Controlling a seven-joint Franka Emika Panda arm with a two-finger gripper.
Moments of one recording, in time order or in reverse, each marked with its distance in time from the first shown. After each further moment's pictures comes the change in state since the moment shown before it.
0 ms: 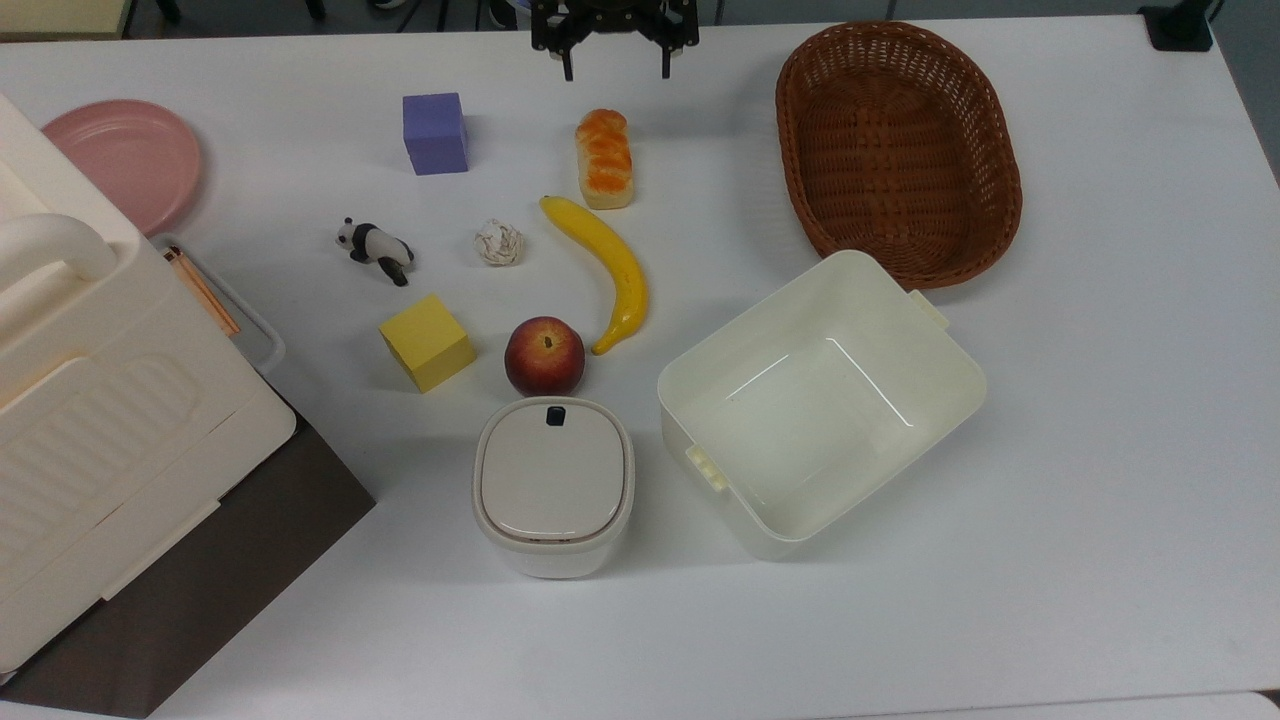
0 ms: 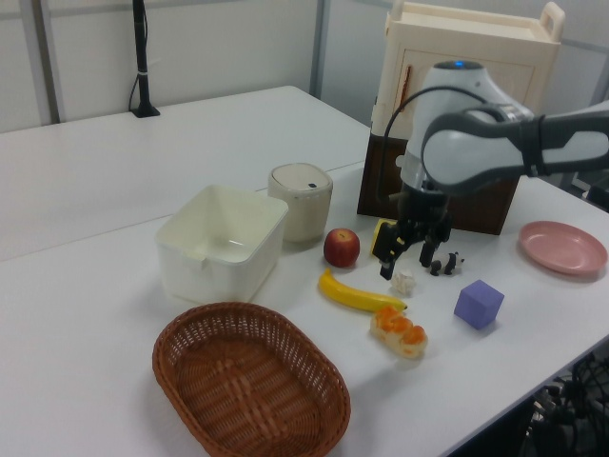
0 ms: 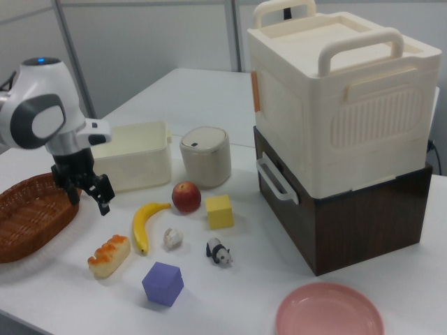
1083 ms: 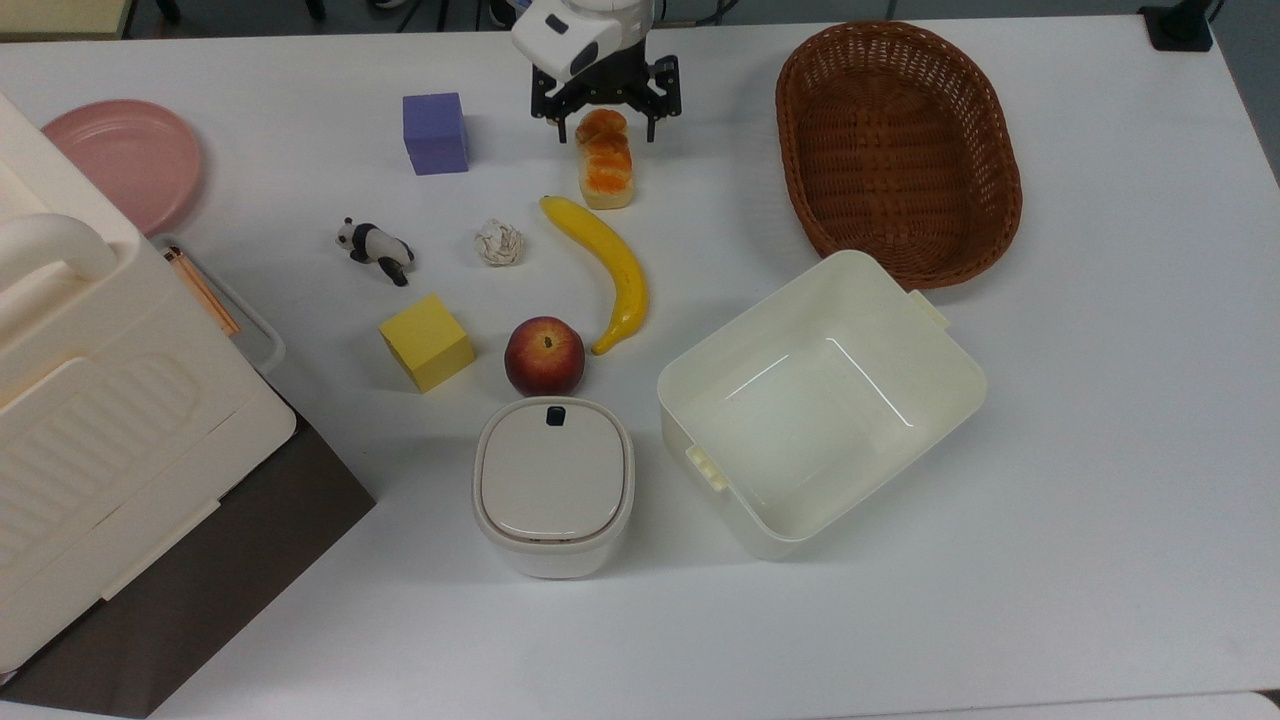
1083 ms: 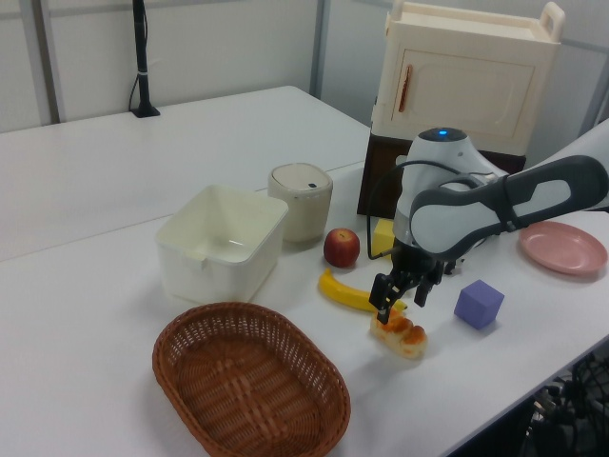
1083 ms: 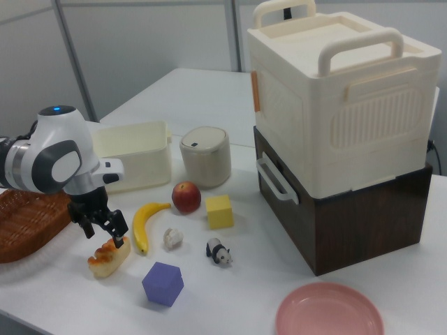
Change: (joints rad) arm -0.002 0.121 -0.006 -0.142 -0.052 0.249 0.001
